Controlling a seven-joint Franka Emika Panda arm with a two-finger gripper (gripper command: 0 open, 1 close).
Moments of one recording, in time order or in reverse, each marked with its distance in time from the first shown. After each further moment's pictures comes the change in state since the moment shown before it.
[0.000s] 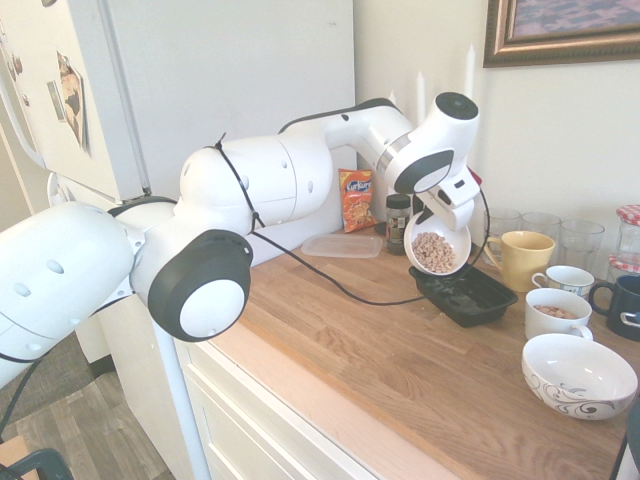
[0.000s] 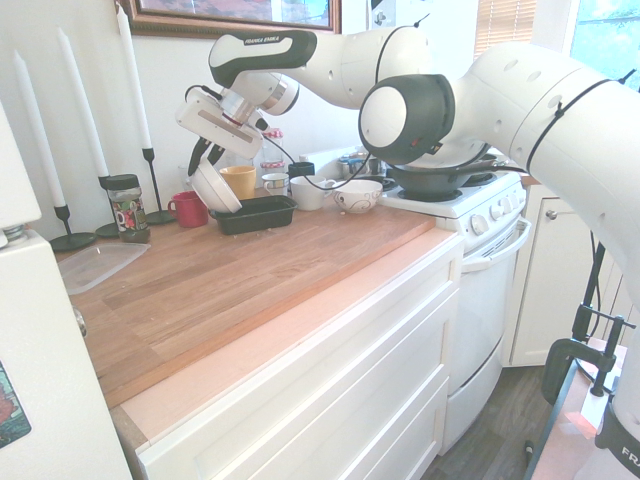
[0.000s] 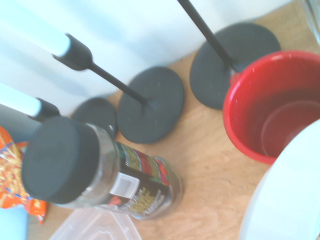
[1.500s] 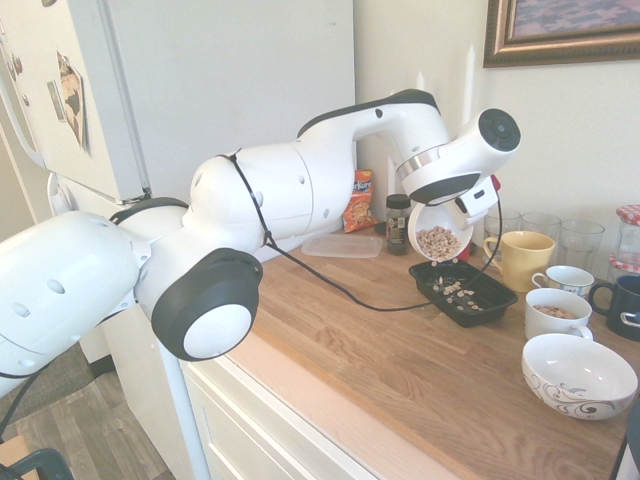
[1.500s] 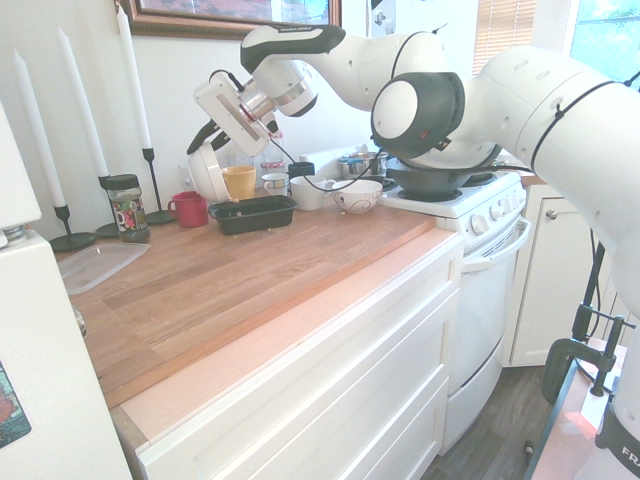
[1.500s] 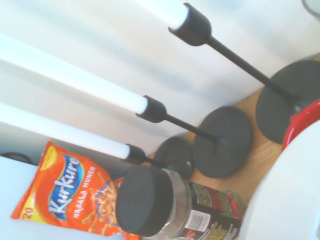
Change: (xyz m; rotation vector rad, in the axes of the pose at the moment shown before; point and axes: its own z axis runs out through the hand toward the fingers) arm 0.032 0.016 -0.022 0.244 -0.164 0.073
